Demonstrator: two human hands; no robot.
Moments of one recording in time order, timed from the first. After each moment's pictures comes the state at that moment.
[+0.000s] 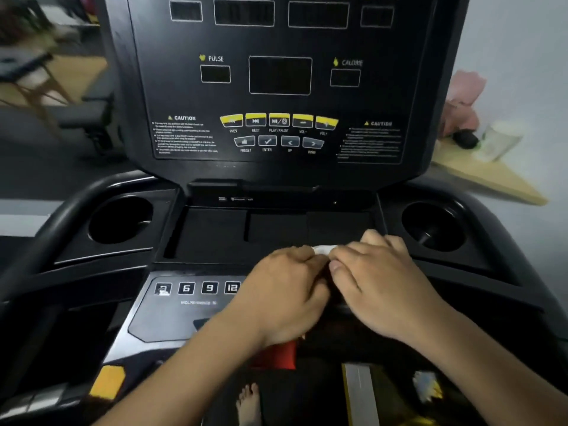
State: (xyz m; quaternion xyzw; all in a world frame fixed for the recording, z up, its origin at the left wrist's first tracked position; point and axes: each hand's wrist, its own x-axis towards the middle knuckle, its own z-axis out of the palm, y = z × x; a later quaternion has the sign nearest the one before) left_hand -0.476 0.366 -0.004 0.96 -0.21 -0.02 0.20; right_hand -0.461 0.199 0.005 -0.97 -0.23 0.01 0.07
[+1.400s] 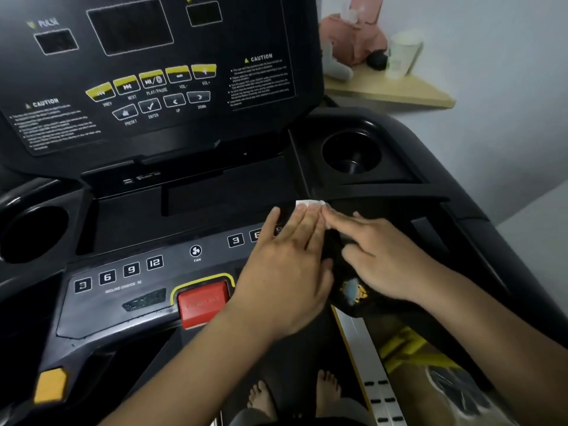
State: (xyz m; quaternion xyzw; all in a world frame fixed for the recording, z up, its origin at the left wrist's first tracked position) left_hand -0.521 0.277 -0.019 0.95 -0.33 0.00 0.00; right_hand -0.521 0.097 -0.033 -0.94 -0.10 0.11 0.32
